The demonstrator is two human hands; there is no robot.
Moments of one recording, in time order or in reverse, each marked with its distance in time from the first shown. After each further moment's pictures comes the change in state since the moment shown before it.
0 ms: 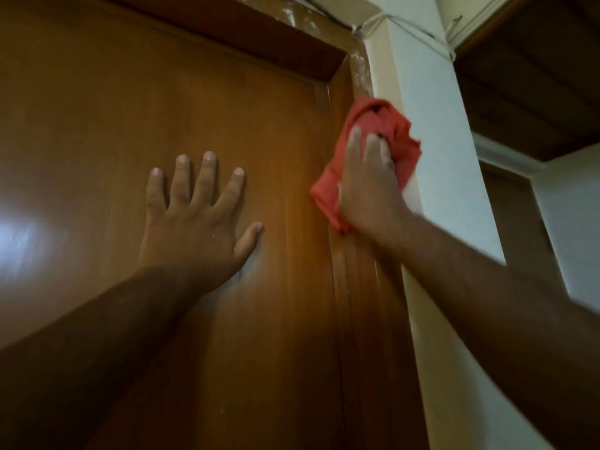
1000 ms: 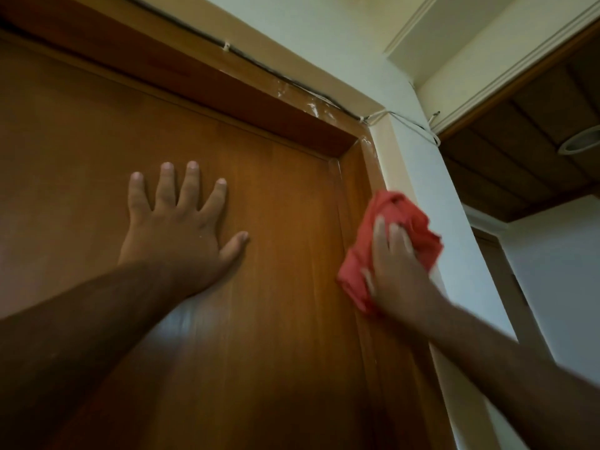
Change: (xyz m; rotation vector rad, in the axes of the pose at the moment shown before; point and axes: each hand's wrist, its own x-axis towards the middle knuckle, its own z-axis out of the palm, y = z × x) left_hand 0.062 -0.085 -0.005 0.078 0.058 -0.036; right_hand -0.028 0.006 -0.005 -0.187 -0.041 -0.089
